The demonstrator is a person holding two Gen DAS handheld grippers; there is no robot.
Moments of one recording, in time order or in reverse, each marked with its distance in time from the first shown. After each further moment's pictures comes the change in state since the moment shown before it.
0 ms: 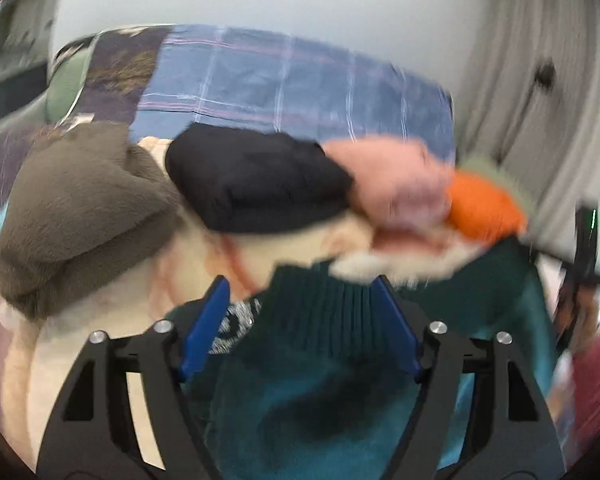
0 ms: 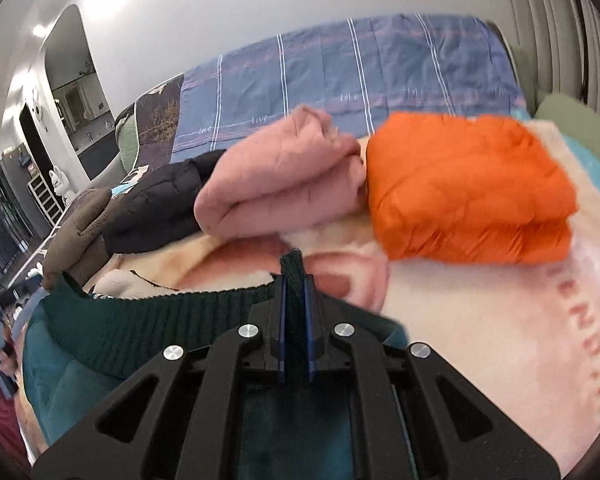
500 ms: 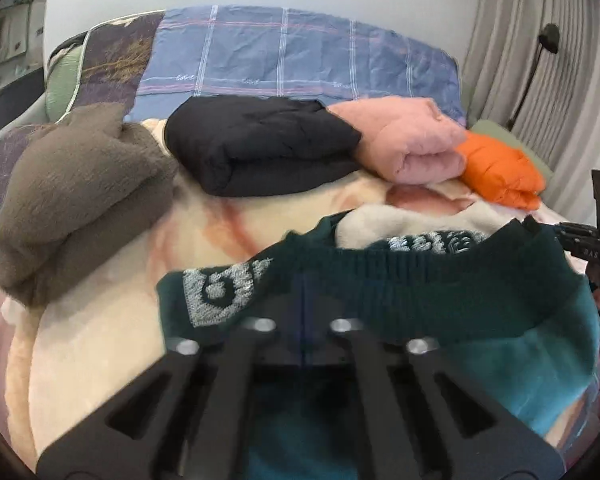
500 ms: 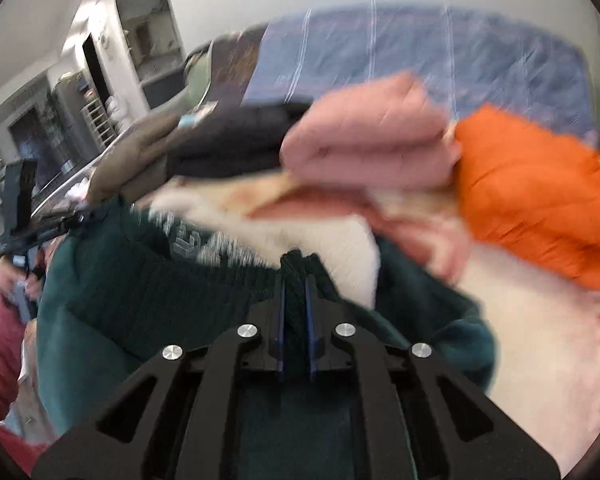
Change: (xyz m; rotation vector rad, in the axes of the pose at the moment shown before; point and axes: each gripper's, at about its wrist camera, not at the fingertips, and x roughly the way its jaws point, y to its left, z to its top) left arm 0.007 -0.005 -0.012 -0.012 0.000 0.045; right arm -0.020 0.048 -0.020 -0.237 0.080 0.156
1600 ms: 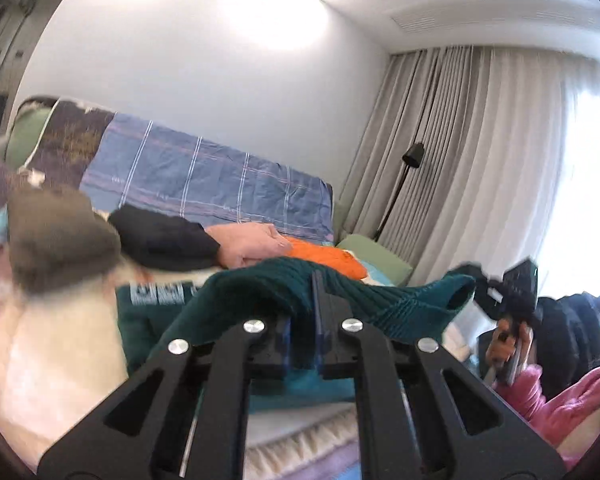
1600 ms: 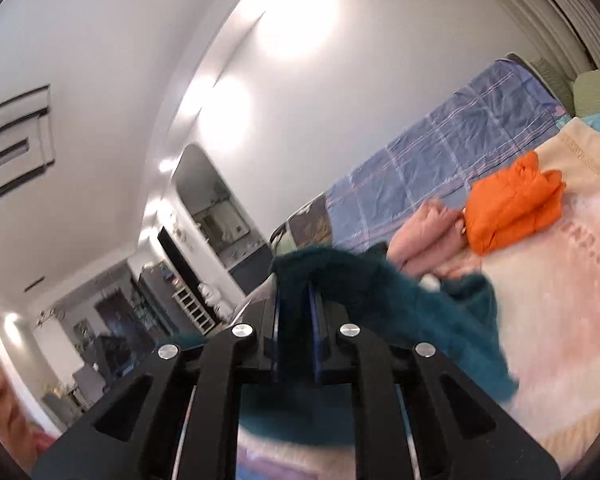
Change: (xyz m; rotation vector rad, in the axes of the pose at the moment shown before) left arm -0.264 -0.044 -0.087 -0.011 -0.428 -0.380; right arm -0.266 0.026 -0.099 0.368 -0.580 0.345
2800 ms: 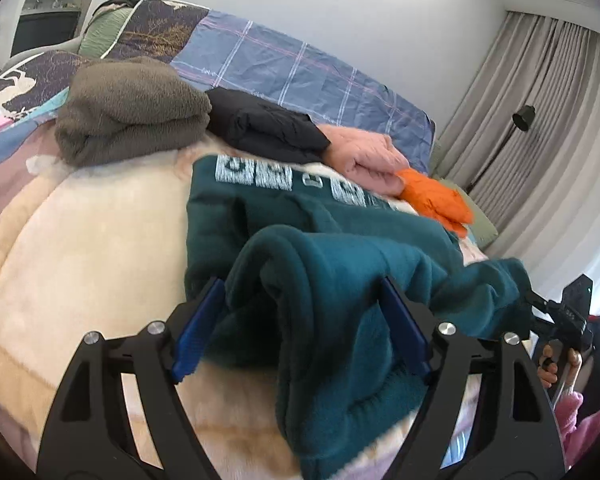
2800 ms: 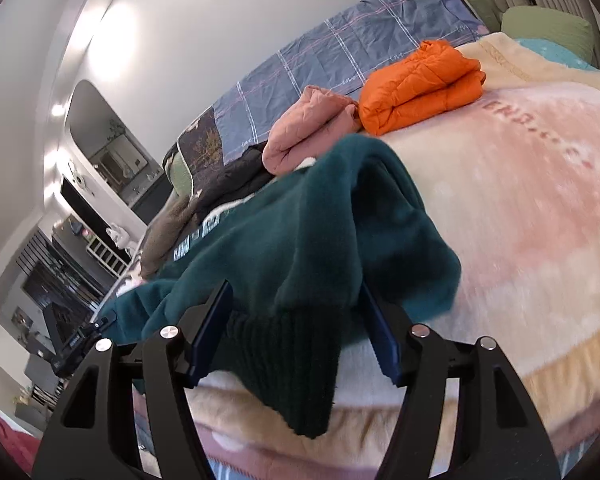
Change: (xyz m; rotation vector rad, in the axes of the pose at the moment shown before) left arm 0.068 0.077 -0.090 -0.236 0.298 0.279; right arm 0.046 -0.077 -0.078 0.085 0.333 -0.374
